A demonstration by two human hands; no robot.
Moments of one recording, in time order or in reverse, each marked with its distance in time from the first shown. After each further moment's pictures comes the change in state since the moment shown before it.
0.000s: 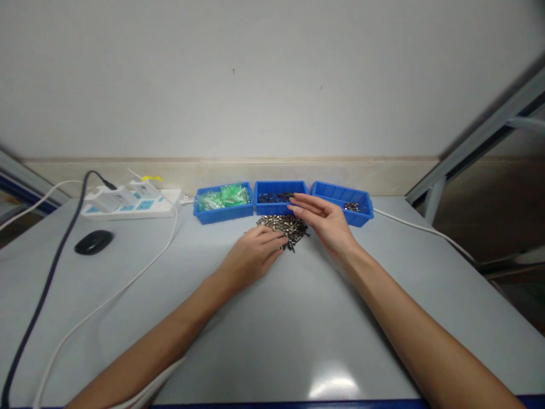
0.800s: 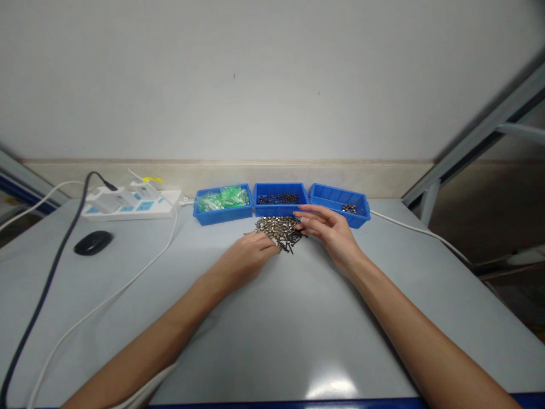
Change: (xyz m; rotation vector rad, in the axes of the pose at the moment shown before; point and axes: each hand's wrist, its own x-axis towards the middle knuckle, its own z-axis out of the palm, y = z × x) left_hand -0.005 -0.009 -0.005 0.149 -0.203 0.119; right_hand -0.018 -0.004 -0.013 -0.101 0.003 0.074
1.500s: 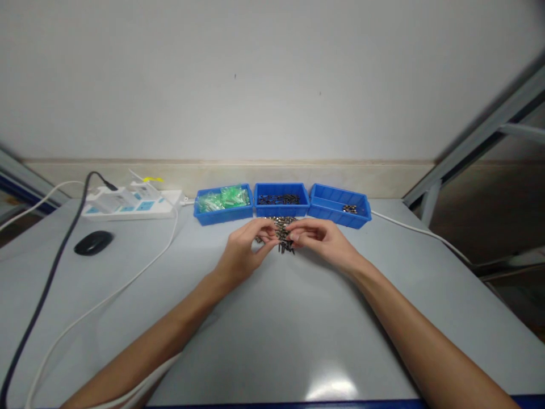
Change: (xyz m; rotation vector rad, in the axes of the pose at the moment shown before) left_hand 0.011 0.012 -0.009 -0.440 0.463 -0.363; right_hand -0.006 -0.003 0.002 -0.186 -0.335 -0.012
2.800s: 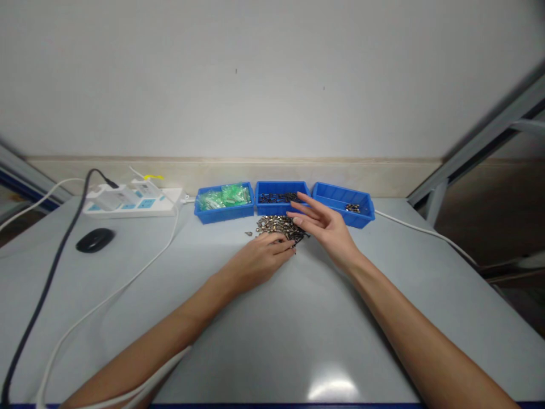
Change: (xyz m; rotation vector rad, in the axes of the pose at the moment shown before) left_hand -0.004 -0.010 0.017 0.416 -0.414 0.507; right_hand 0.012 -0.001 0.003 0.141 0.222 -0.101
